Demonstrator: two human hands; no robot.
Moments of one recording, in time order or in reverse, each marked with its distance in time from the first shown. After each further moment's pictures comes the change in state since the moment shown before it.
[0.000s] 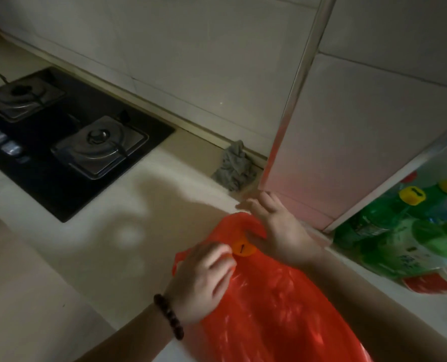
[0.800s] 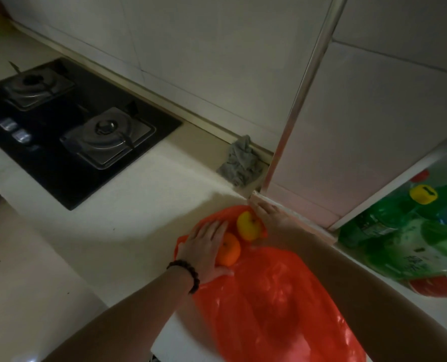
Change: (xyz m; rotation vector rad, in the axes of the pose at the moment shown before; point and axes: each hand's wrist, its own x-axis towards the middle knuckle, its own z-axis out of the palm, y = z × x) left_hand 0.012 -0.046 0.050 0.241 -0.514 -0.345; right_hand 0.006 0.059 0.055 -0.072 -0.526 0.343
